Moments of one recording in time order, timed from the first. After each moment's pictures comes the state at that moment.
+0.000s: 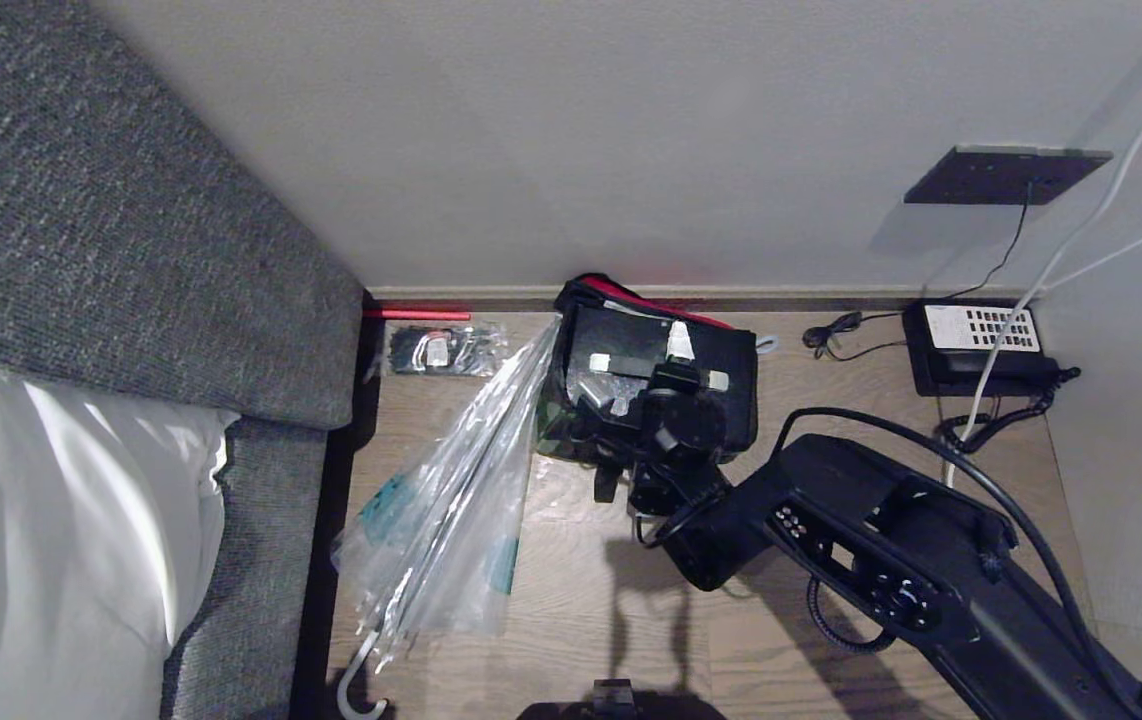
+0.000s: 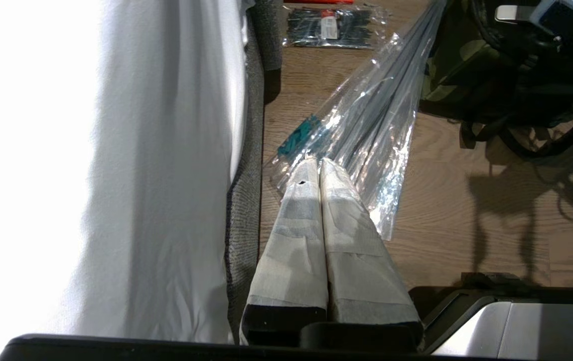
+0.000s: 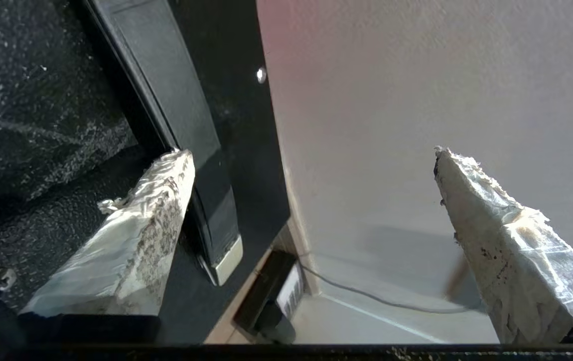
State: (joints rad) left arm 0.01 0.00 -0.01 0.00 -0.01 0.03; right arm 0.62 2.75 -1.67 -1.49 -0.77 -1.62
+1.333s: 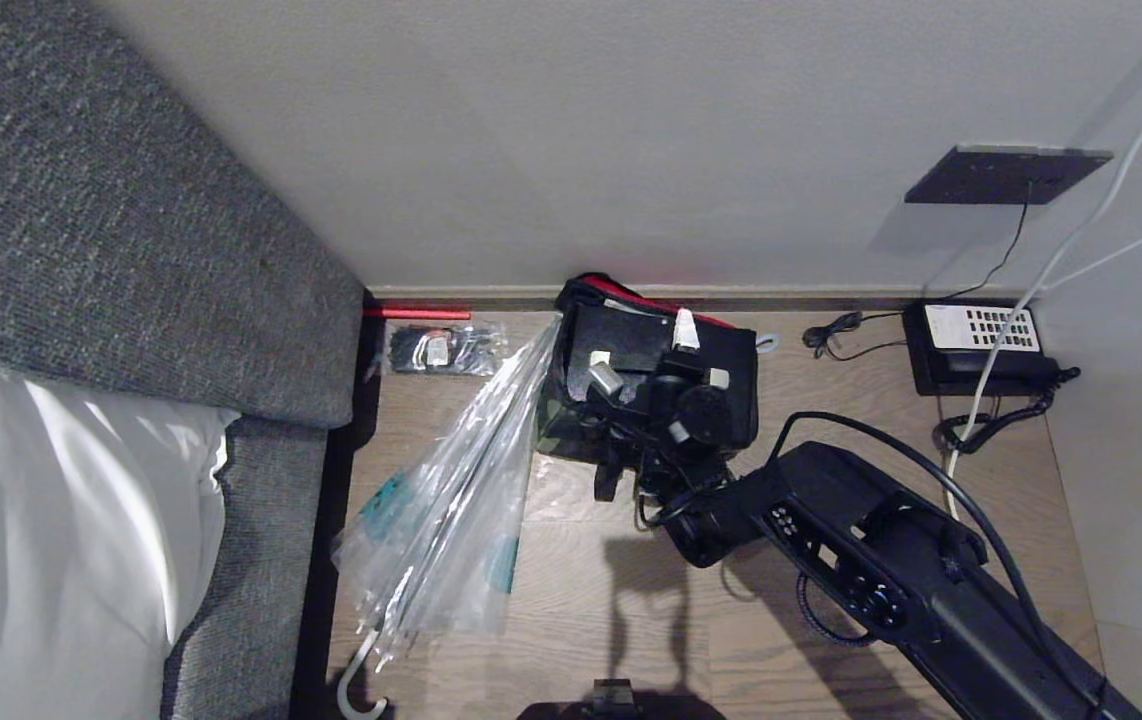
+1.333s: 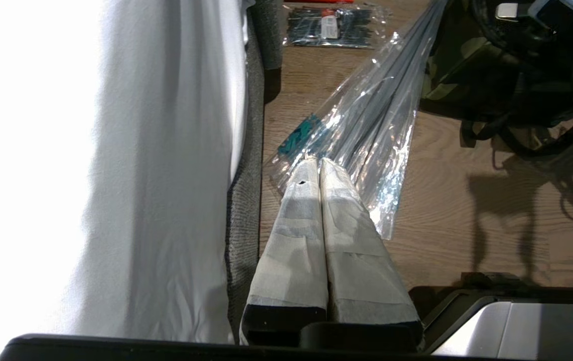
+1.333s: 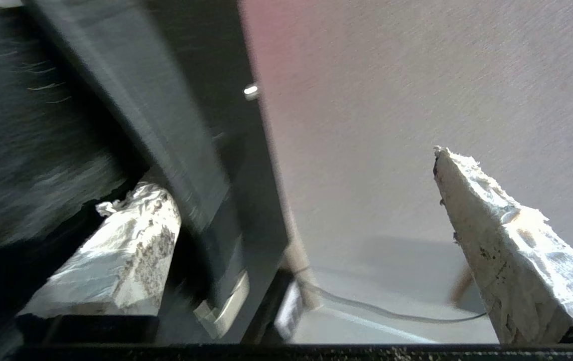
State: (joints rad) left arm 0.01 0.00 -0.01 0.00 -0.01 0.03; right arm 0.55 2.86 -1.91 -1.51 -0.70 -1.68
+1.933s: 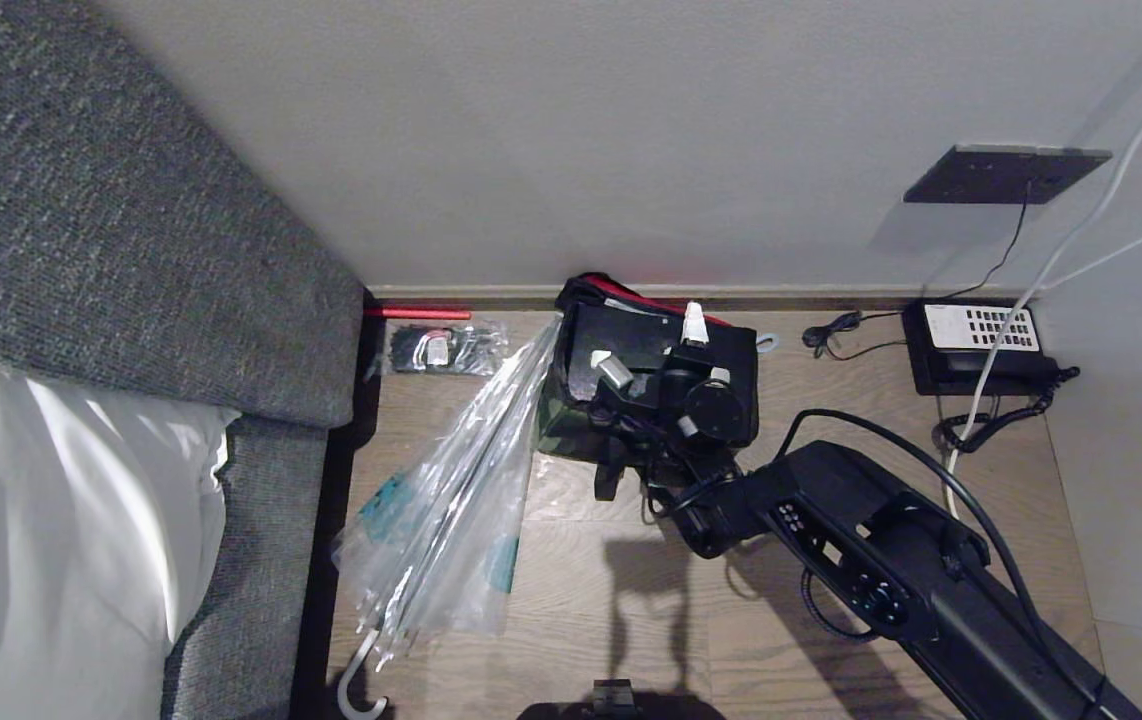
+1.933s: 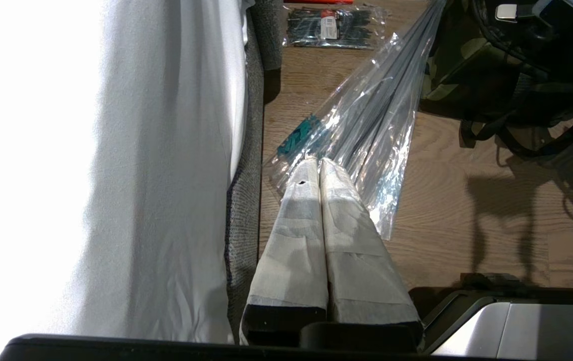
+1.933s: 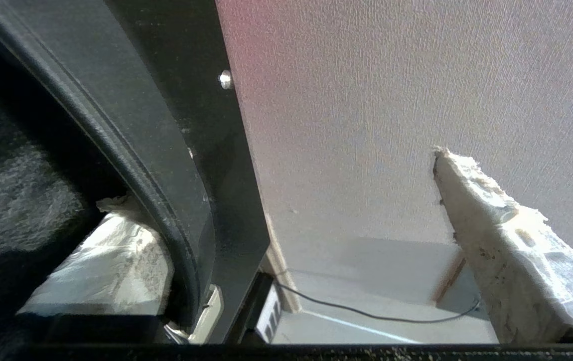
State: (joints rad) left arm 0.01 0.00 -0.01 0.00 -0.01 0.03; right arm 0.51 2.89 -1.95 -1.50 -0.70 -1.70
